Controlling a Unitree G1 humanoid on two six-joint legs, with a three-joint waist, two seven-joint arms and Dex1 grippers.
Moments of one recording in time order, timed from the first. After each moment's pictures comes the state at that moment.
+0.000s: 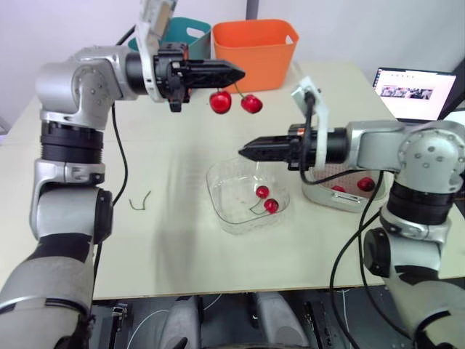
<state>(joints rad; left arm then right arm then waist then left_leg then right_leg) -1.27 0.56 -0.01 0.40 -0.60 0.82 -1.36 -0.95 -0.51 -0.20 -0.20 0.96 1.54 0.56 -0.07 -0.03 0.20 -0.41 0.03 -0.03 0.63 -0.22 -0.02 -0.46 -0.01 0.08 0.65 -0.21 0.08</state>
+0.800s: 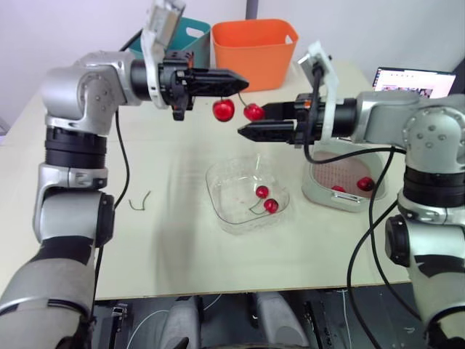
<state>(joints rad) -1.24 0.55 -0.03 0.35 -0.60 0.83 -1.37 -1.07 -0.60 -0.05 -0.11 0.89 1.34 0.68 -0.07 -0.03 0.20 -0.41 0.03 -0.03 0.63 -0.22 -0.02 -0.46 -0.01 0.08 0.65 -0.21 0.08</state>
